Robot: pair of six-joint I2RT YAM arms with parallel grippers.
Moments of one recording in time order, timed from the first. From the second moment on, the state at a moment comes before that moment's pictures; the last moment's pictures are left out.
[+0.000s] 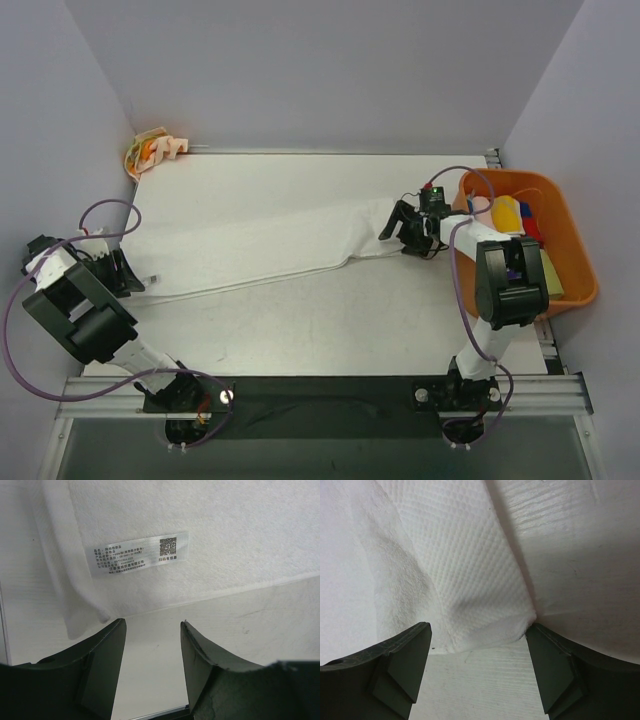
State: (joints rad) left arm 0.81 1.67 1.14 -0.90 0.51 0.48; right arm 0.14 1.78 1.04 -0.26 -0.20 0.55
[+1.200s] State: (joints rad) left arm 0.81 1.68 1.14 -0.90 0.51 0.48; right arm 0.13 1.76 1.05 -0.30 -0.21 0.68
